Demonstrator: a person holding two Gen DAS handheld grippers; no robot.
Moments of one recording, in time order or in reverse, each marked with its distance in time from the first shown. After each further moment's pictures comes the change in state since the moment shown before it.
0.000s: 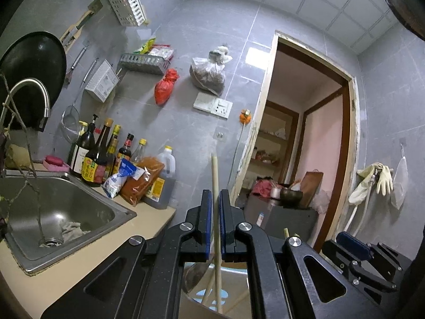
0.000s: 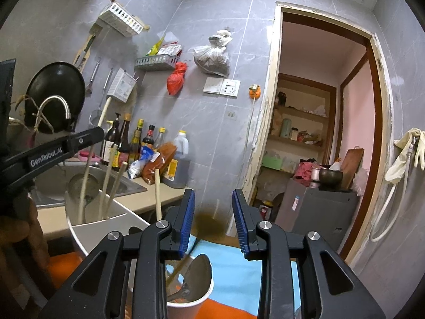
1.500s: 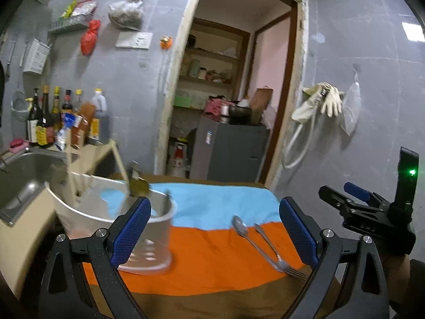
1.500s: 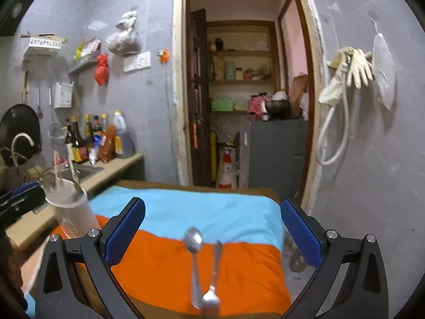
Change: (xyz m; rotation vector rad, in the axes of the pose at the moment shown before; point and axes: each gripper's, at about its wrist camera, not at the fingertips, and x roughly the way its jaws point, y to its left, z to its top) left arm -0.047 -0.185 -0.030 0.144 0.475 -0.212; right arm -0.123 -0.200 -0.024 0.296 0.297 -0.166
